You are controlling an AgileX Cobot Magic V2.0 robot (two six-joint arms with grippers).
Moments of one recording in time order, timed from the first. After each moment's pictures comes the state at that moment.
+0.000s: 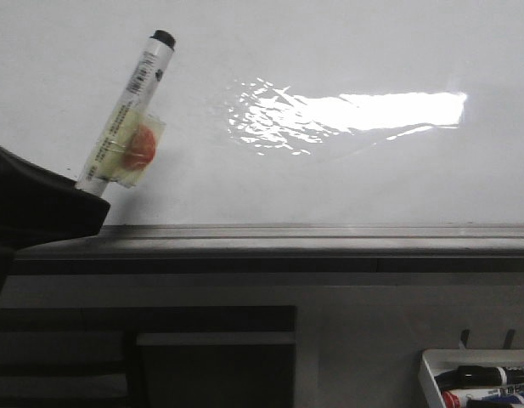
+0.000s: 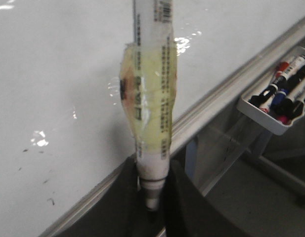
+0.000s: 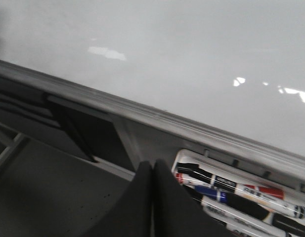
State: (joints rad) left arm -0.67 1.13 -0.31 0.36 -0.29 -0.23; right arm 0.47 0.52 -0.41 0.06 0.50 0.03
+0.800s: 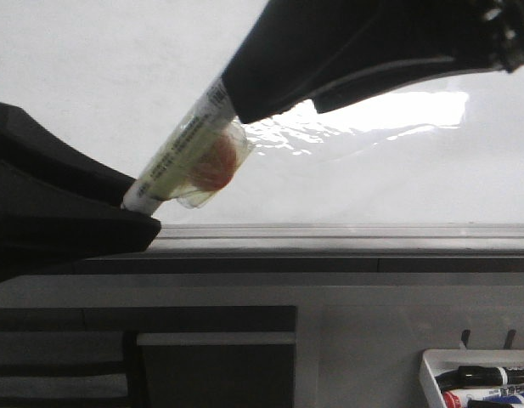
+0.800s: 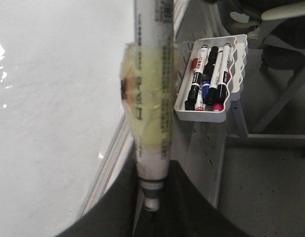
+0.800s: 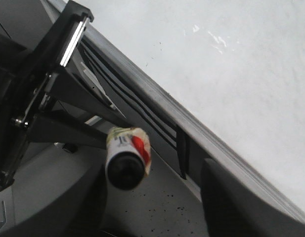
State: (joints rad) left arm -0.67 1.12 -0.31 0.88 -0.48 -0.23; right arm 0.91 1.06 -0.73 0.09 0.27 0.02
